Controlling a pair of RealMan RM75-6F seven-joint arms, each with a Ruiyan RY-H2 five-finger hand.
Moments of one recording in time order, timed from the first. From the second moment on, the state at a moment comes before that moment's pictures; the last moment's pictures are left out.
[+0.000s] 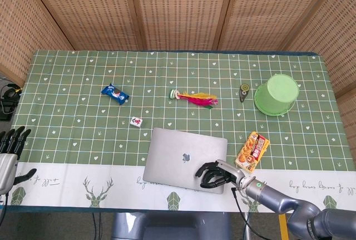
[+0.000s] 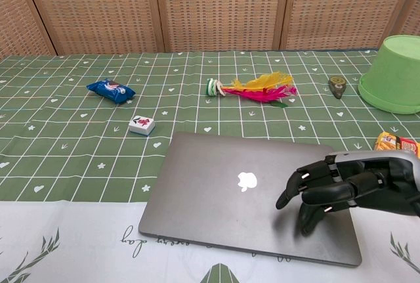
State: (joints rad) left arm -0.07 -1.14 -0.02 -1.59 1.50 1.50 0.15; right arm 0.74 -1.32 -0.10 -1.62 -1.59 0.66 1.38
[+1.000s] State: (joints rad) left arm -0.07 -1.16 -0.02 -1.57 1.50 1.50 0.17; right arm 0.44 -1.27 -0.01 -1.56 -1.52 1.28 0.49
